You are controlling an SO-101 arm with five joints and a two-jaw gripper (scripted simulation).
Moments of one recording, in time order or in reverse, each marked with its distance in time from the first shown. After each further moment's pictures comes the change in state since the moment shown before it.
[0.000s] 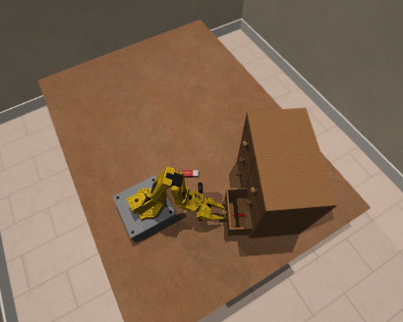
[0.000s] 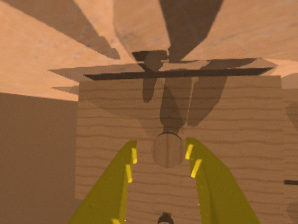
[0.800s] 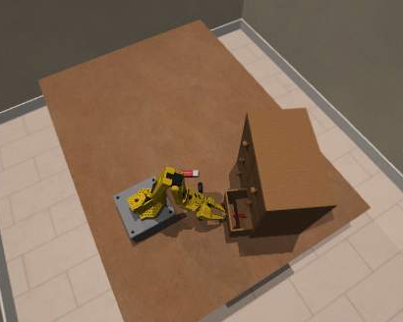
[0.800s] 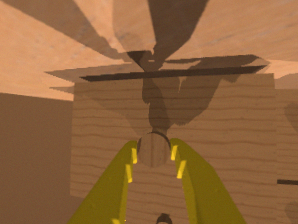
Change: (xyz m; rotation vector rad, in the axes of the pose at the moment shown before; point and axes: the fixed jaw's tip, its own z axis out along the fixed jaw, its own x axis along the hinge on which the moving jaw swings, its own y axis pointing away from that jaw) arm 0.000 -0.001 0.000 0.005 0.000 -0.003
